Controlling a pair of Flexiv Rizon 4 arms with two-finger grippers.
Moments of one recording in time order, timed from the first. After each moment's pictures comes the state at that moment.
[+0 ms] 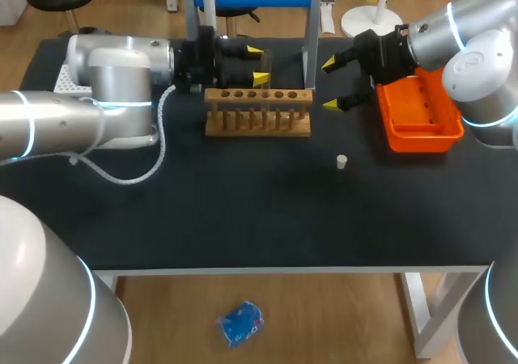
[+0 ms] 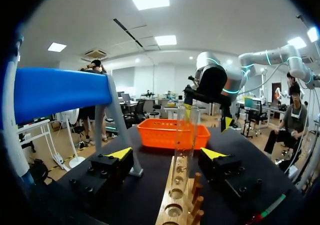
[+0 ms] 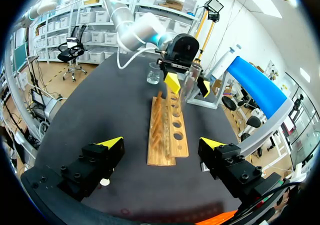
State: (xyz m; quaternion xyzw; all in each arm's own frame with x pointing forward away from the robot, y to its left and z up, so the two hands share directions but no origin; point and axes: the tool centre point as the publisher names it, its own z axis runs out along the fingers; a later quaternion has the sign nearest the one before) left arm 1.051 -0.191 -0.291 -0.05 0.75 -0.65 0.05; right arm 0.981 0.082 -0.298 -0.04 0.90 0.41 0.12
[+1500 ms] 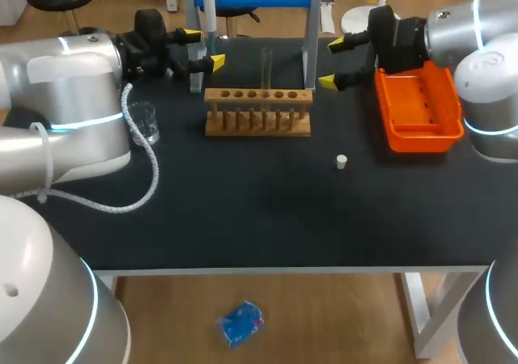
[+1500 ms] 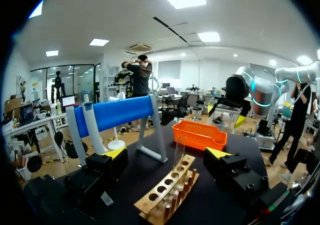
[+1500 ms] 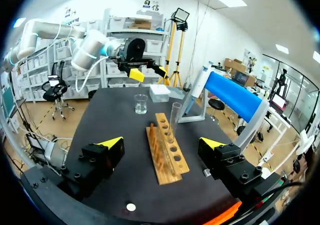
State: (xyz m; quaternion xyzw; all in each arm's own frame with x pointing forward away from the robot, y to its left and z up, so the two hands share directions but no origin) left arm 1.000 -0.089 -0.209 -0.23 0.75 -0.60 0.17; right arm 0.960 0.091 -0.226 0.09 0.85 0.50 0.12
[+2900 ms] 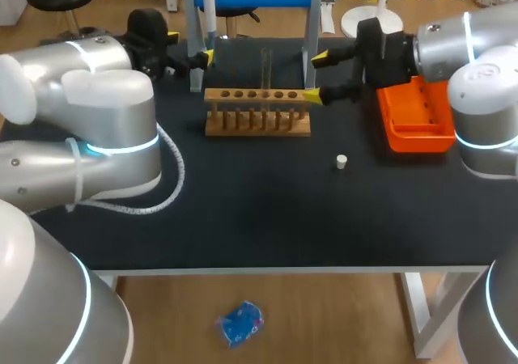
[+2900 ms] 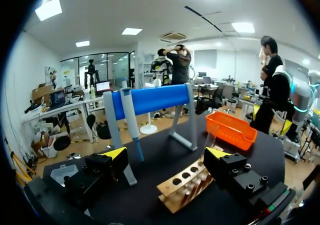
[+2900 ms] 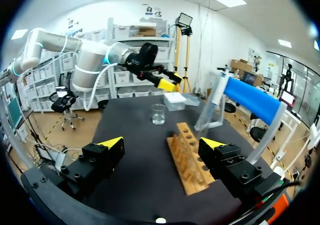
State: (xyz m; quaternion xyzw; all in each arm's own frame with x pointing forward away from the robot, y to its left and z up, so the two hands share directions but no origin) left arm 1.010 -0.048 -0.219 -0.37 0.74 -0.51 0.25; right arm 0.907 0.133 -0.222 0.09 0.84 0.53 0.07
